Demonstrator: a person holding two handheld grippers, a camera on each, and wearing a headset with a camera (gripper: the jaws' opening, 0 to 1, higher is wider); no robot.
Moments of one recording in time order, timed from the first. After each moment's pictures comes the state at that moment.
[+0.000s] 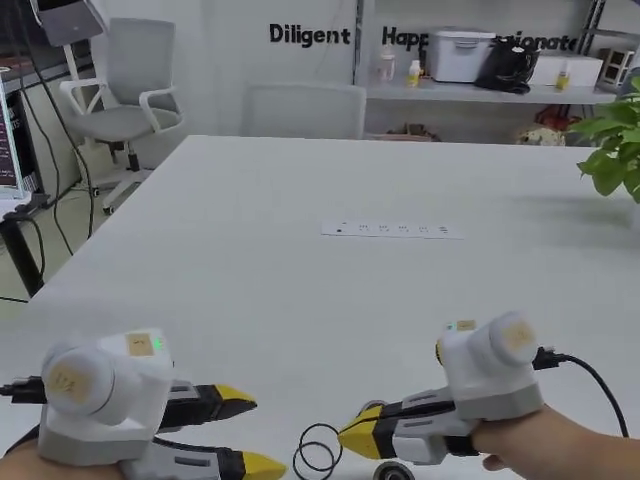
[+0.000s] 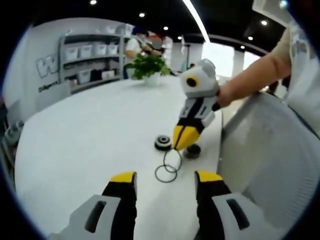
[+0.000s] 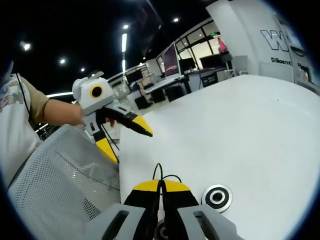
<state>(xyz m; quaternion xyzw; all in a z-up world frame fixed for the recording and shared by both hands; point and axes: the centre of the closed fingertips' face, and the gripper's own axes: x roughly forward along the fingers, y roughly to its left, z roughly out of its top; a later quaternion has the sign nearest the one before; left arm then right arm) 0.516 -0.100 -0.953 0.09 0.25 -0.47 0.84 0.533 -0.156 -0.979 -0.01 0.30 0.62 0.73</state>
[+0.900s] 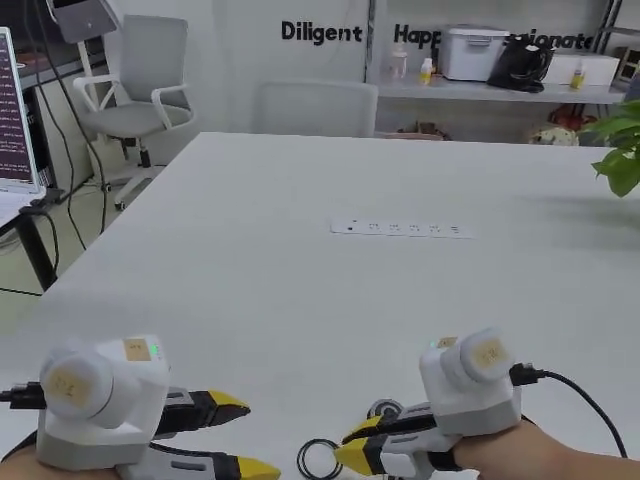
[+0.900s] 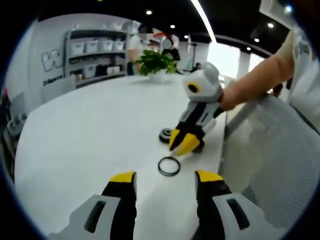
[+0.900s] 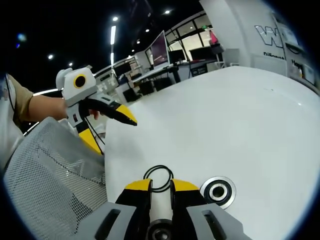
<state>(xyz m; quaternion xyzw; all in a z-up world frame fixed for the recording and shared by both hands) 0.516 -0.090 -0.961 0.08 0.26 -0.45 0.85 0.538 -0.155 -1.006 -0.04 0.33 0.58 0.74</state>
